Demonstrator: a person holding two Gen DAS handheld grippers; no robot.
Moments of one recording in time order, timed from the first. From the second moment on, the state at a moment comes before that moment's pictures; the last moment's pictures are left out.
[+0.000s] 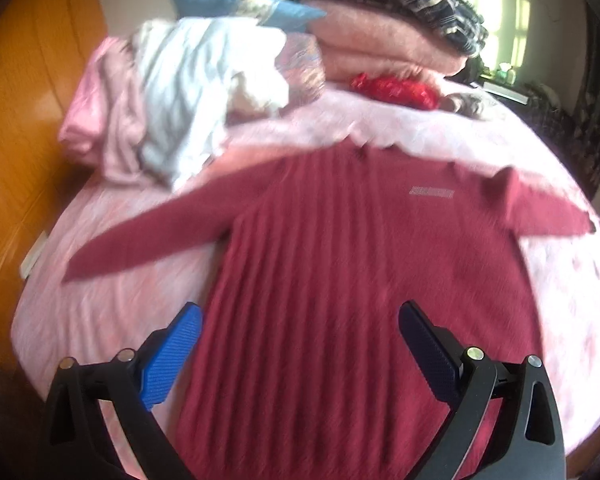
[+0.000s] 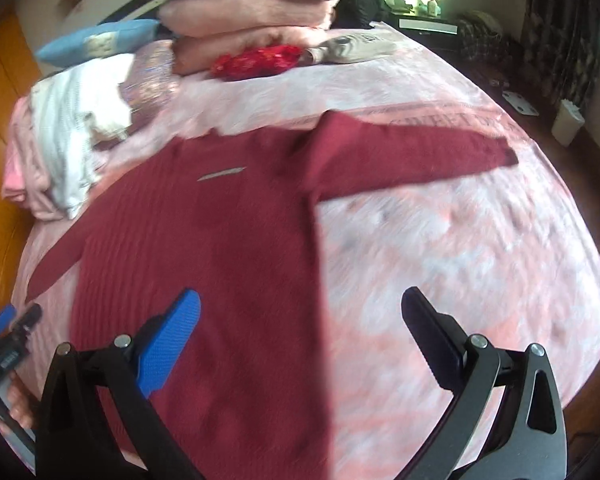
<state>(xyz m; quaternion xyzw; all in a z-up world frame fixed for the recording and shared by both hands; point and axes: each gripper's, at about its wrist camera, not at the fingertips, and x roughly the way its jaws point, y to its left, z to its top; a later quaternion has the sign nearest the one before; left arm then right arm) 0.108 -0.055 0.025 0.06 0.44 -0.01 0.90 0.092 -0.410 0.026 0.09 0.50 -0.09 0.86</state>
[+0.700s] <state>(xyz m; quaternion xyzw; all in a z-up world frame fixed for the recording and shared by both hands) 0.299 -0.326 -0.076 0.05 0.48 -0.10 0.87 0.207 -0.751 -0.103 0.22 0.55 -0.19 0.78</state>
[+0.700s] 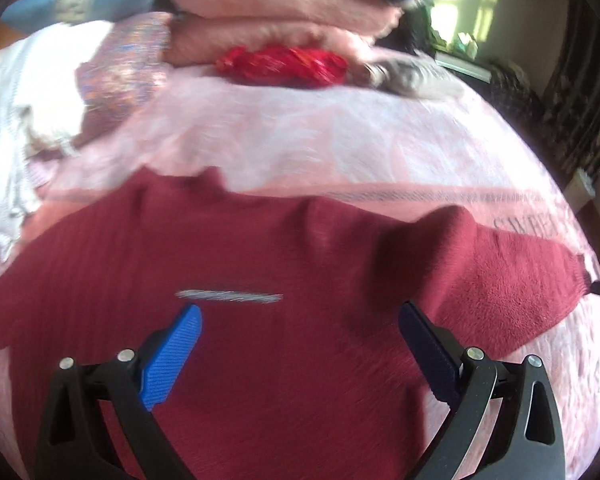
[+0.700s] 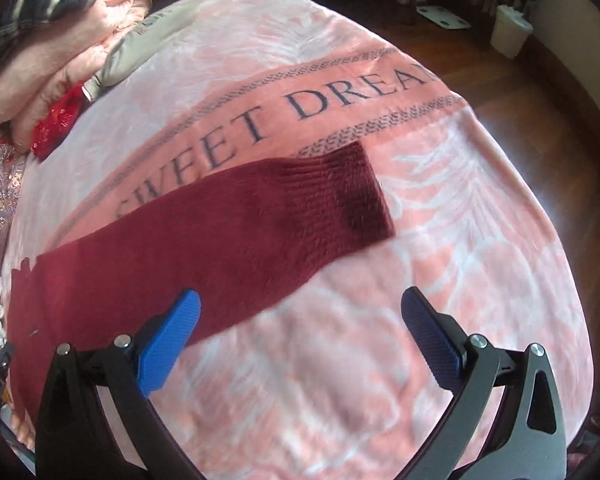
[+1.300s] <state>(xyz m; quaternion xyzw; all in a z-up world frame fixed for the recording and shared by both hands) 0.320 -0.386 -0.101 0.06 0.47 -0.06 0.88 0.233 -0.796 -0.126 0.25 0.53 -0.17 0.79</state>
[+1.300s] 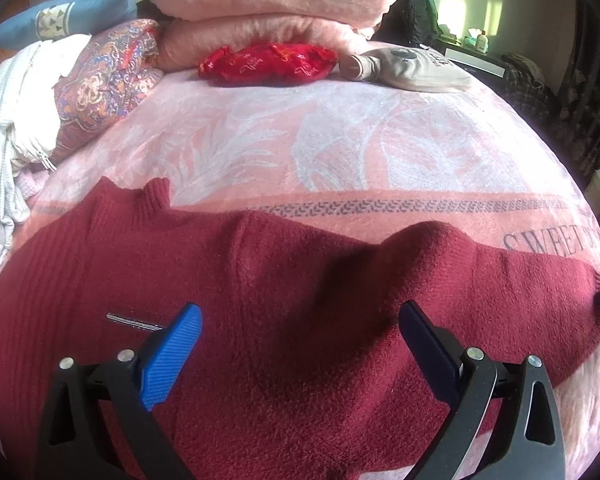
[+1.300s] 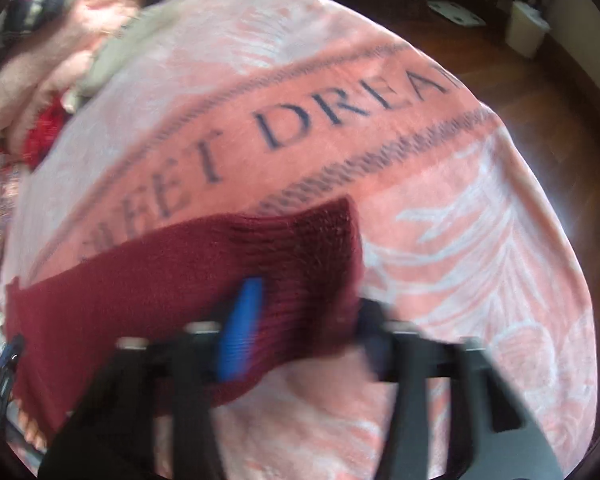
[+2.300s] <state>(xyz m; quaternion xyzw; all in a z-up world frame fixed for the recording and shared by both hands) 0.326 -0.203 -0.097 0.05 0.49 -0.02 0.87 0.253 -0.584 -0.042 0.07 0.52 -0.14 0.84</state>
